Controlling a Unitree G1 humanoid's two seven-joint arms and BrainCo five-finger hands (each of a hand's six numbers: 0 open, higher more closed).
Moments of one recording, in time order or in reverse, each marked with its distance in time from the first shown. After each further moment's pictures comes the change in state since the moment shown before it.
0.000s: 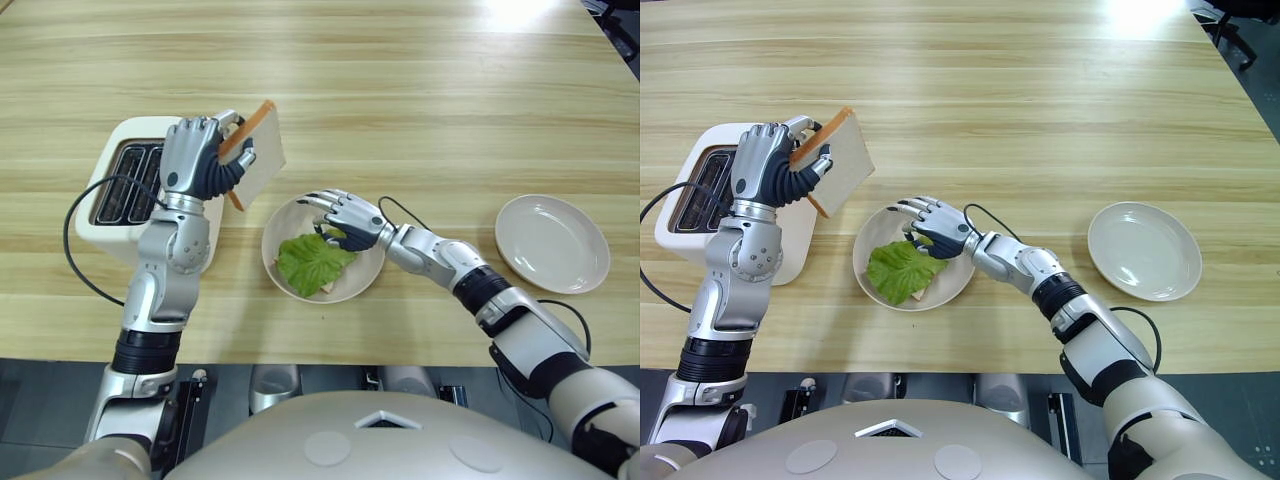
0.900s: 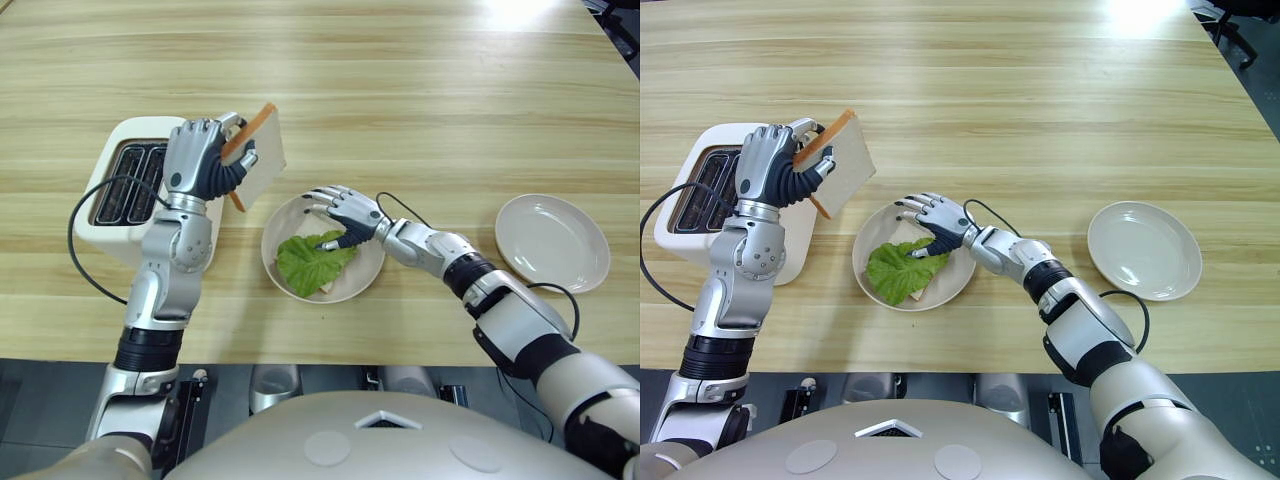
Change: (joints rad) left arm -0.009 -0.005 -0.009 0.038 0.008 -0.002 0.005; right arm -0.104 0.044 0.025 0.219 -0.005 -0.024 -0.088
